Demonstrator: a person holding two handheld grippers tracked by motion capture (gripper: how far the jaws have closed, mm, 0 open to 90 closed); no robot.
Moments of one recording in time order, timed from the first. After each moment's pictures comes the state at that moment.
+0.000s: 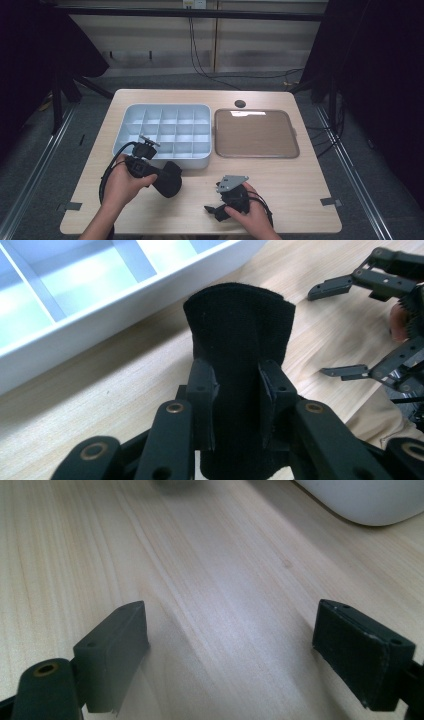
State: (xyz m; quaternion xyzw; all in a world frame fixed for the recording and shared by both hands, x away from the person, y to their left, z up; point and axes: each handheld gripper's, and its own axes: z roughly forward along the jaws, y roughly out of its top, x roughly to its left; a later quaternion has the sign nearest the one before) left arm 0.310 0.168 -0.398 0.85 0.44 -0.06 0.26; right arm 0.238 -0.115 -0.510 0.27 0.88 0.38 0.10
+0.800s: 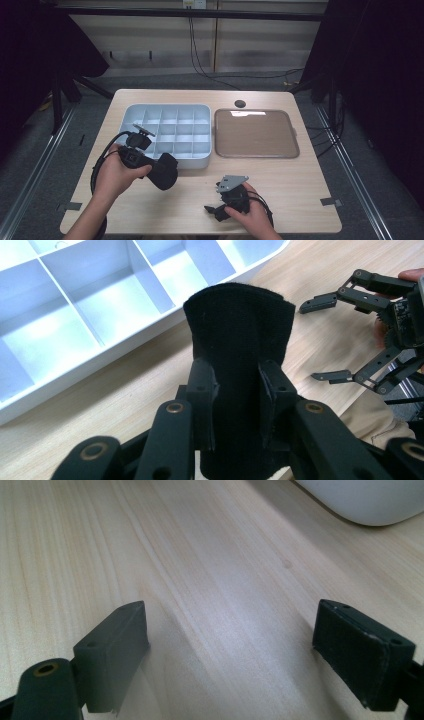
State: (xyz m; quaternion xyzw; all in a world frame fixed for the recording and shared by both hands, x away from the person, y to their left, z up) left arm 0.319 0.176 -0.367 0.86 0.44 -0.05 0.26; right arm 0.238 -0.115 -0.510 0.27 0.88 0.39 0.10
